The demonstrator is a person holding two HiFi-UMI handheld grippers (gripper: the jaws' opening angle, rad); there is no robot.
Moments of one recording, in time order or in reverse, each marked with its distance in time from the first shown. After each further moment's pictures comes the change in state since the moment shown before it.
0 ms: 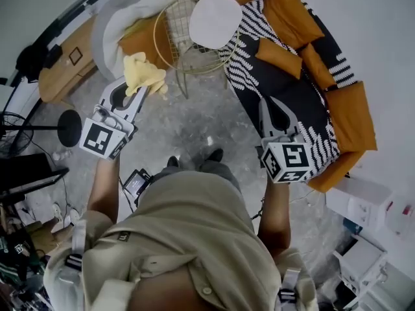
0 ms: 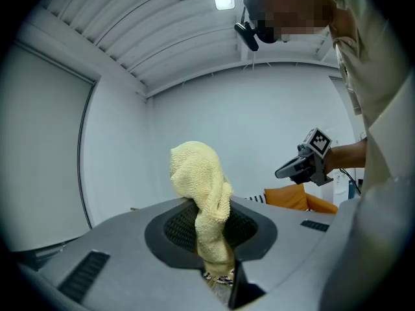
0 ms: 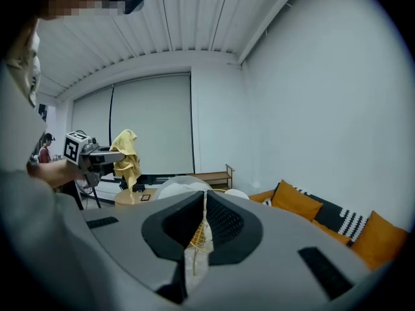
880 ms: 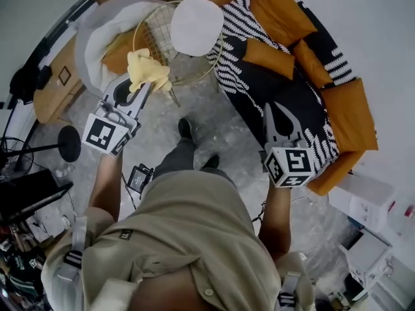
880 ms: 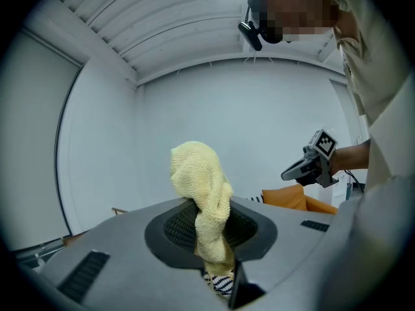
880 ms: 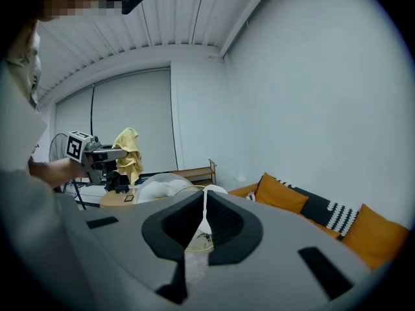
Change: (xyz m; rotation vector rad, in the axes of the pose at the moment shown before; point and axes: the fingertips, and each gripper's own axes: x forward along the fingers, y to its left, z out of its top) left arm 0.149 0.006 -0.012 -0.025 0.020 -0.089; right arm 0.035 -0.115 -0.013 0.063 0.040 -0.096
